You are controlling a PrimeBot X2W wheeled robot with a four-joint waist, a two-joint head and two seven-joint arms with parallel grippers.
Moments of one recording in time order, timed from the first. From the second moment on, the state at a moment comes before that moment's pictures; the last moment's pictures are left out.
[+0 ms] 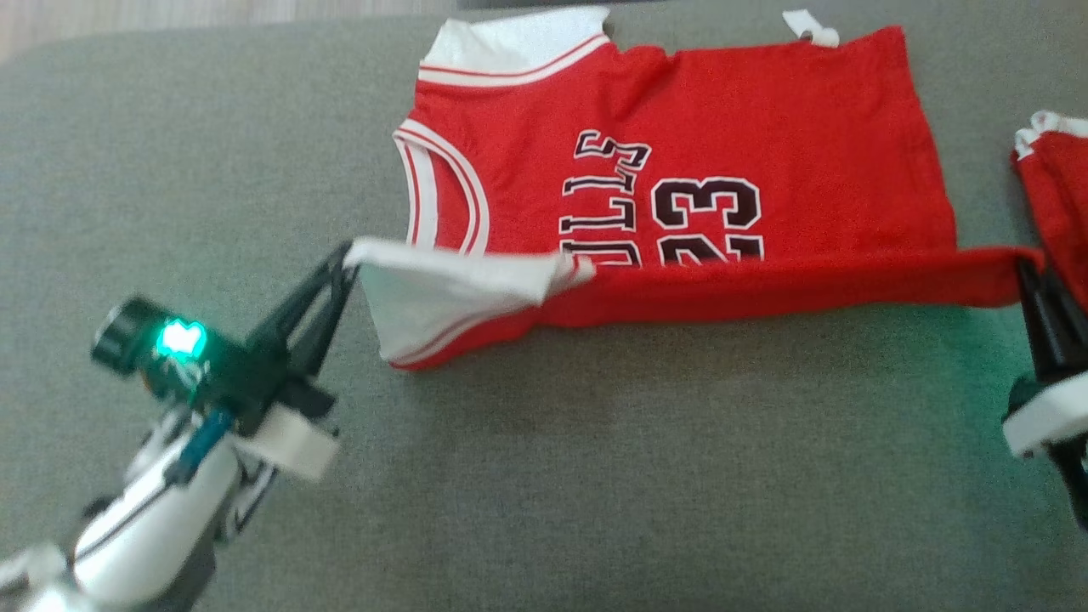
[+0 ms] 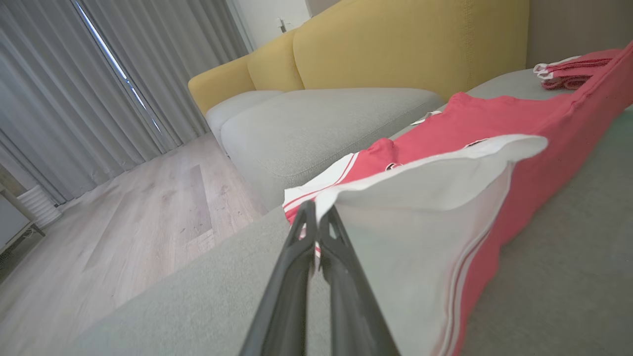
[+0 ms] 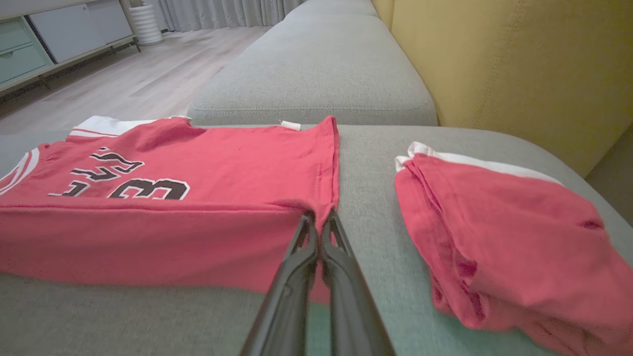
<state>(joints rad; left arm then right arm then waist) -0.42 0.55 -0.69 0.18 -0.30 0.08 -0.22 -0.15 -0.49 0.10 0.28 0.49 0.12 -0.07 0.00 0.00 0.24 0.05</state>
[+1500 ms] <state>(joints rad) -0.28 0.27 -0.54 0.48 -0.44 0.16 -0.22 -0.27 -0.35 0.19 0.49 0.50 0.12 -0.25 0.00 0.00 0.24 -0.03</state>
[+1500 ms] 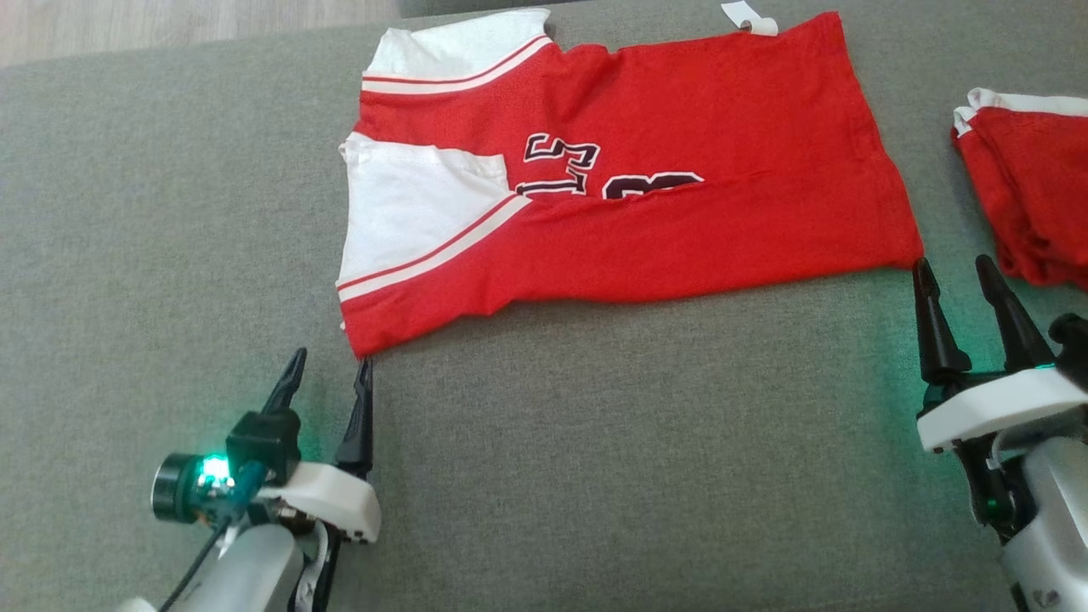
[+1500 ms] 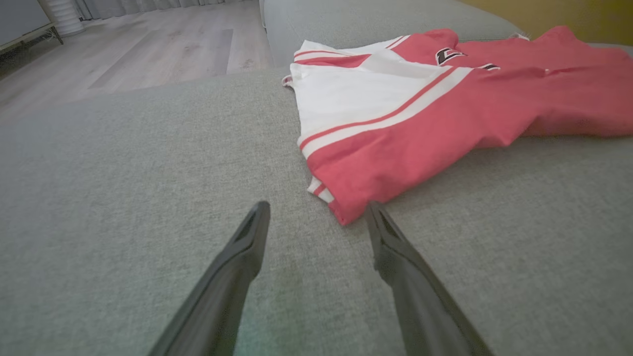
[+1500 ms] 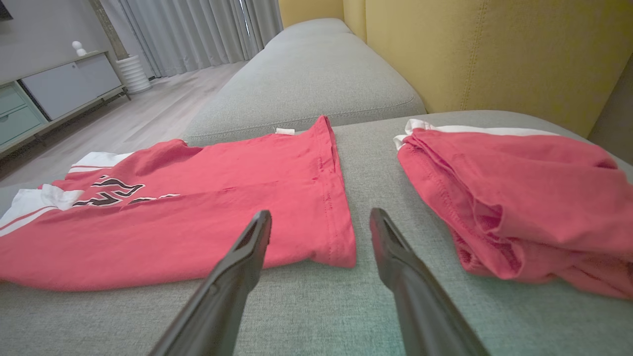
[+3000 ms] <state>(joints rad) -0.40 0.27 -0.60 0.58 -0.43 0.08 -0.23 -0.50 -0.32 0.23 0.81 0.54 0.12 0.01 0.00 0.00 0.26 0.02</state>
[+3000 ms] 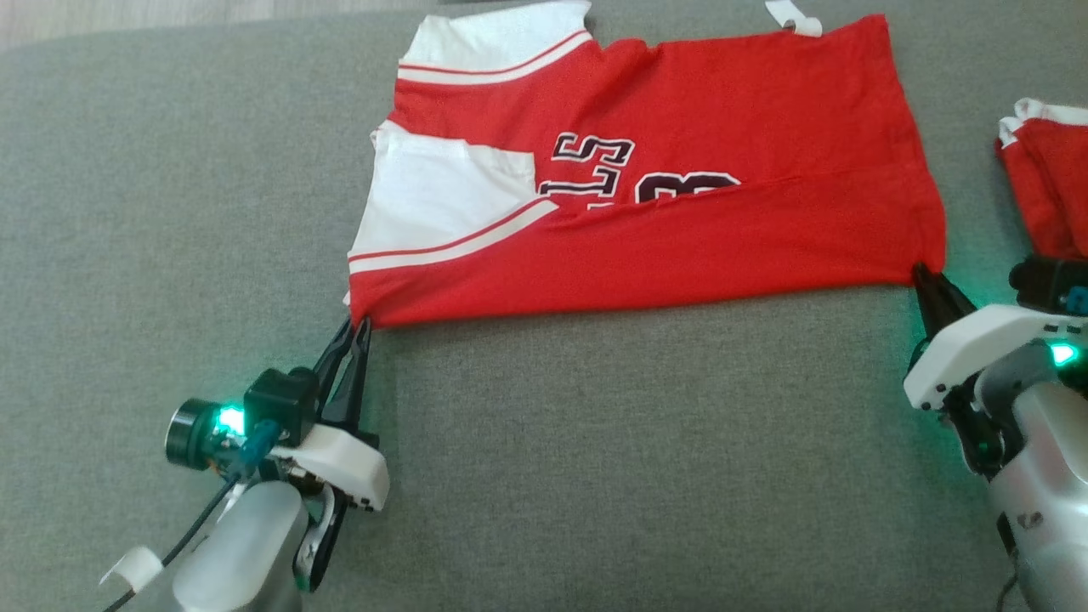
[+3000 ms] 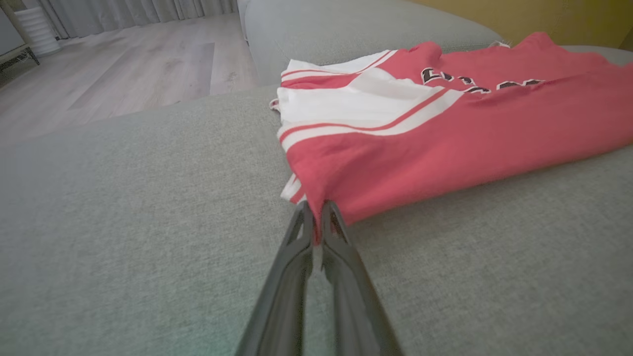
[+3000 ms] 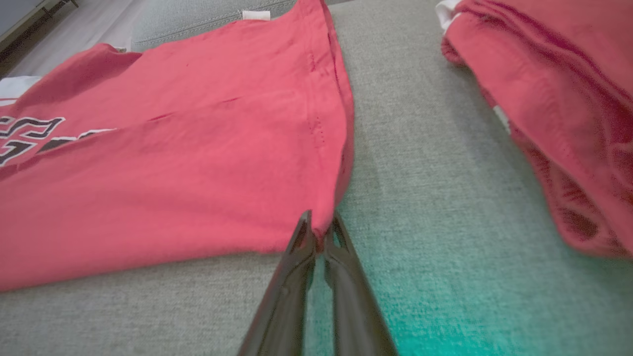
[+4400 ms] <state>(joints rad) 0.06 0.34 -0.67 0.25 -0.51 0.18 -0.14 0.01 -0.35 0.06 0.51 0.52 0.12 0.00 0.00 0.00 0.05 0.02</state>
